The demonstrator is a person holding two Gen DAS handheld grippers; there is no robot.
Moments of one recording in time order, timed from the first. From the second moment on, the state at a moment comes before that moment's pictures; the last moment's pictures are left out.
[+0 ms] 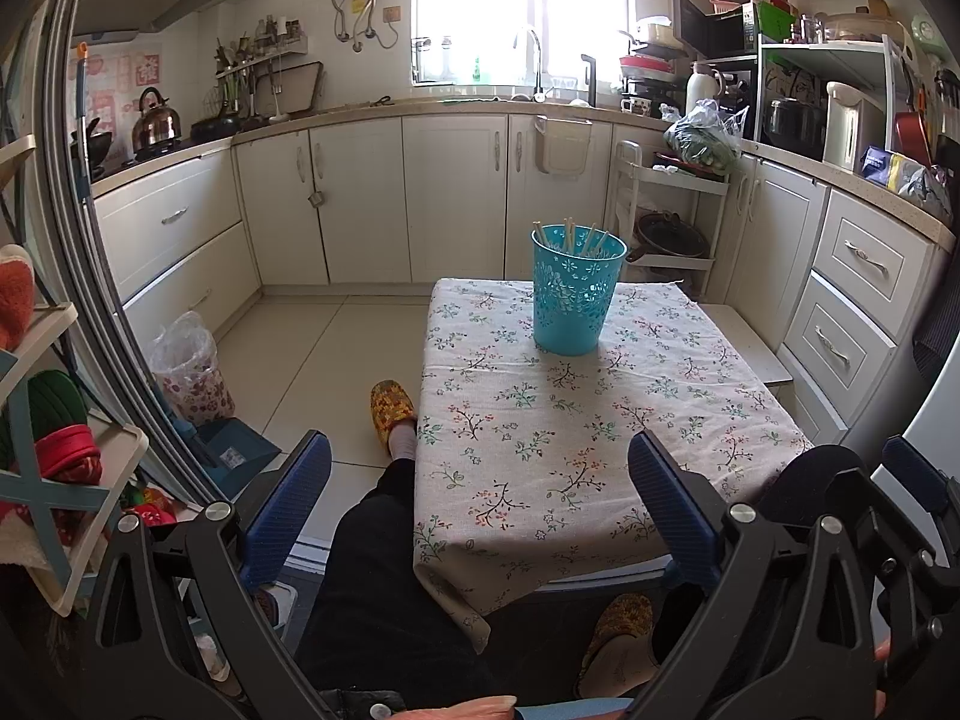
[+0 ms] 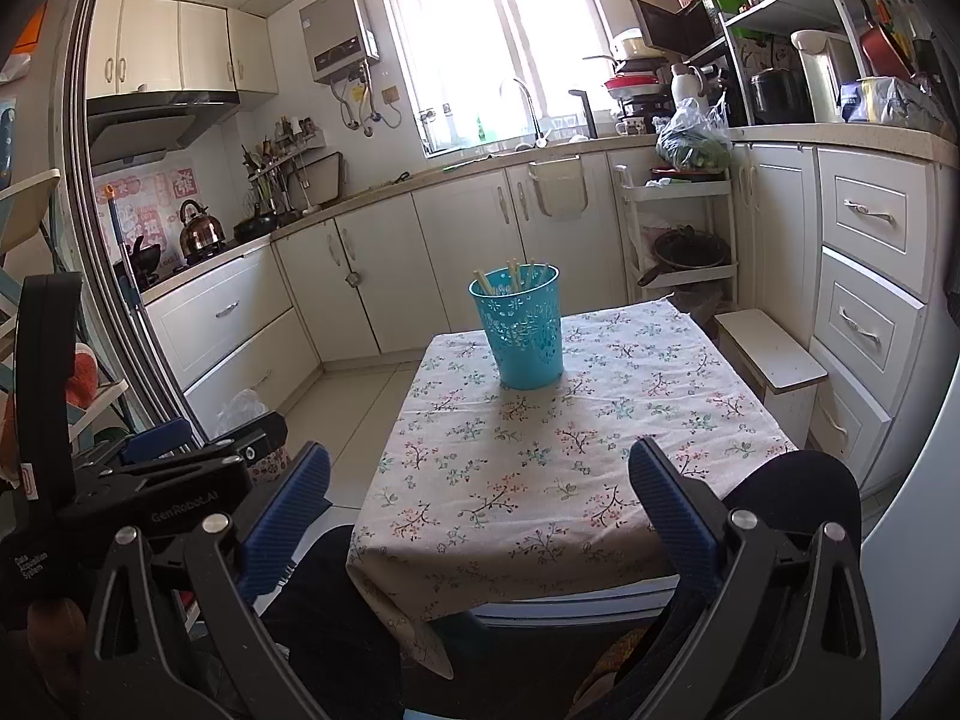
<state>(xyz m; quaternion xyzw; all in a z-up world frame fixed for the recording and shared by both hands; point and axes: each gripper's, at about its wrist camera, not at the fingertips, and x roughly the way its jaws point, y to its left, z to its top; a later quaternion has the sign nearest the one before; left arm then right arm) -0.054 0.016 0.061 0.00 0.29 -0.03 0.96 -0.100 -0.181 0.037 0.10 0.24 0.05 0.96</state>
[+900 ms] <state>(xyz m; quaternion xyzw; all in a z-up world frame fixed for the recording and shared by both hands) -0.055 0.015 0.060 0.00 0.29 -0.03 0.96 -0.100 -0.179 0.041 0.10 0.24 0.05 0.96</state>
